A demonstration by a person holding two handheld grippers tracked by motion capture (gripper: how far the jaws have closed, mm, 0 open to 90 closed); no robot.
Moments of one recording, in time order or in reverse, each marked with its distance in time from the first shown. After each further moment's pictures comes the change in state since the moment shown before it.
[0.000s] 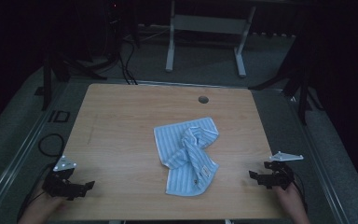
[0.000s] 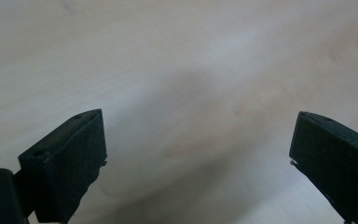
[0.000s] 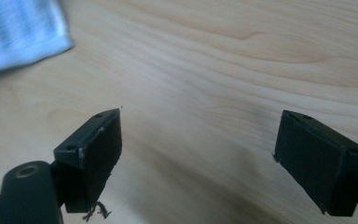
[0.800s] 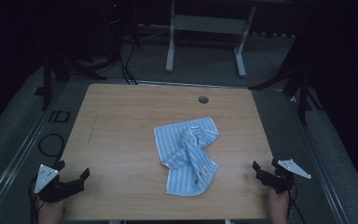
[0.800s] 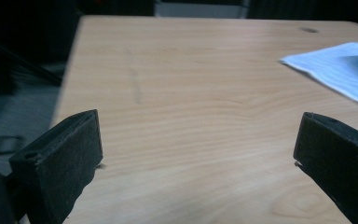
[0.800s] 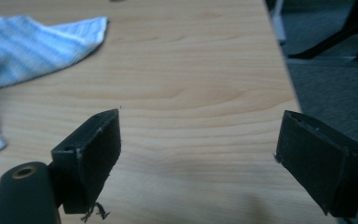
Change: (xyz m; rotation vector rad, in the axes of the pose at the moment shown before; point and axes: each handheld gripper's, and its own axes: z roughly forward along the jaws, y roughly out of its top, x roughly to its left) left arm 0.009 -0.045 0.010 -0.670 0.167 -0.228; right arm 0.009 -0.028 0.009 -0.384 -0.266 0.228
